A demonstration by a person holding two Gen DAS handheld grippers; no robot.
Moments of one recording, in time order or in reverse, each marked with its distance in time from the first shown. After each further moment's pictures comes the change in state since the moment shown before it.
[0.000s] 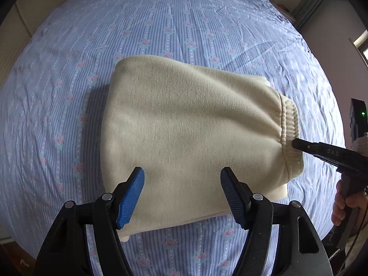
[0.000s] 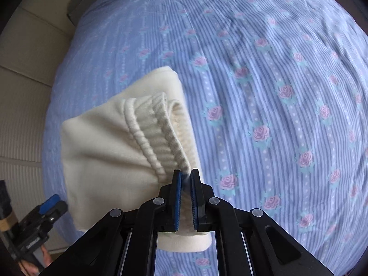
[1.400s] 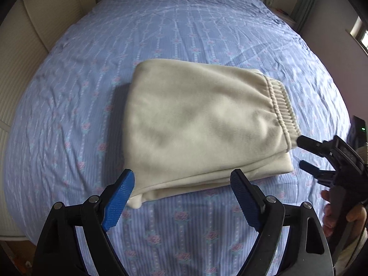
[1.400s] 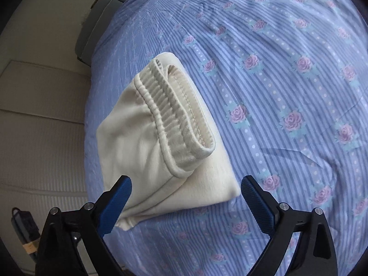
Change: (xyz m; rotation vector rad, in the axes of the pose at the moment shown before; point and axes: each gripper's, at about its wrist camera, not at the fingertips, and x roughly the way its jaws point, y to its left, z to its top) left arm -0.040 -0.013 -0.062 0.054 -0.112 0.101; right arm -0.001 -0.038 -0.091 0.275 -0.112 0.346
